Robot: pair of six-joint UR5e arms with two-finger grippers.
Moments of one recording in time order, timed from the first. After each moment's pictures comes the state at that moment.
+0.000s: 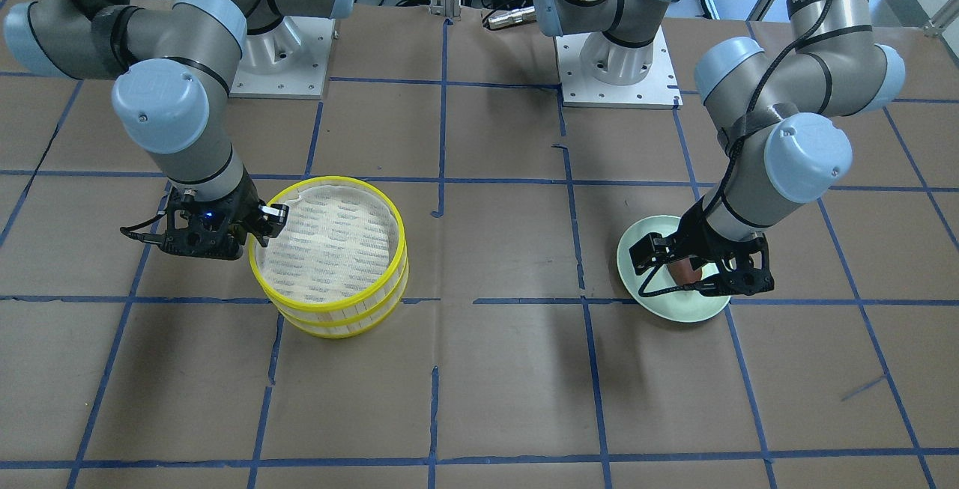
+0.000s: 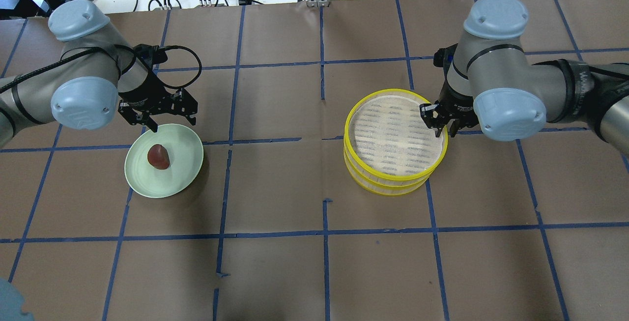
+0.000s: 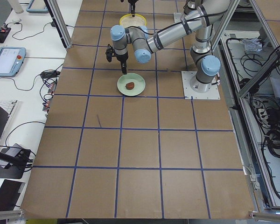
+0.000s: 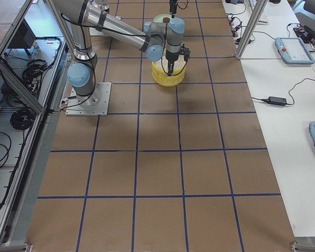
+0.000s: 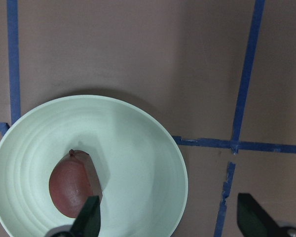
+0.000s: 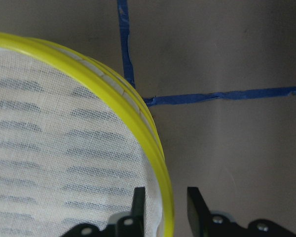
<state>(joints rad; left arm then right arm) -1.37 -1.82 -1.83 -1.13 1.51 0.09 1.54 -1.40 1.91 -2.04 -1.62 0.03</state>
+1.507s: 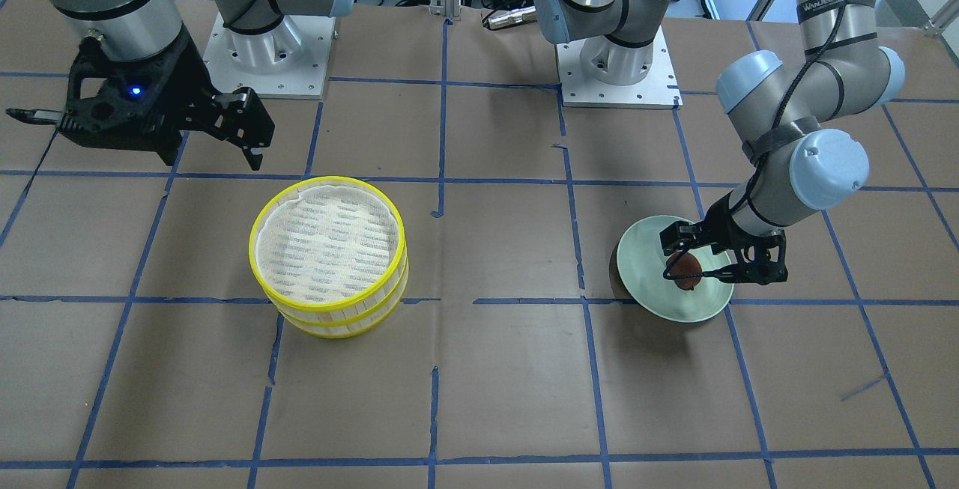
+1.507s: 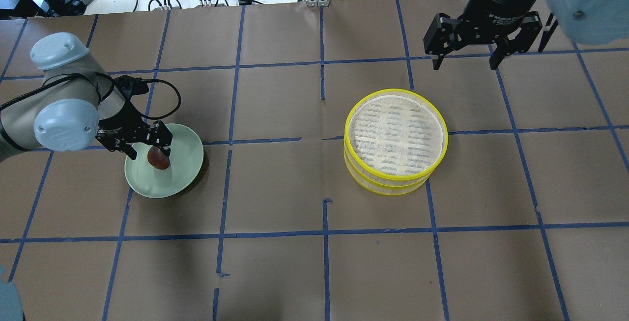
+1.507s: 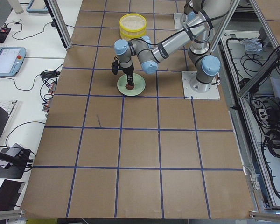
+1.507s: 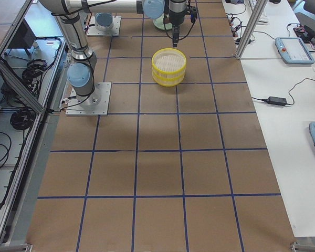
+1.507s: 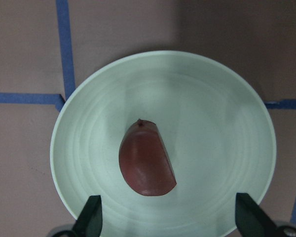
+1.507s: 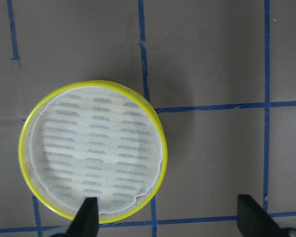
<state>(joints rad) -1.25 -1.83 -1.95 -1.12 1.58 0.28 1.60 -1.53 1.53 -1.60 -1.57 0.07</state>
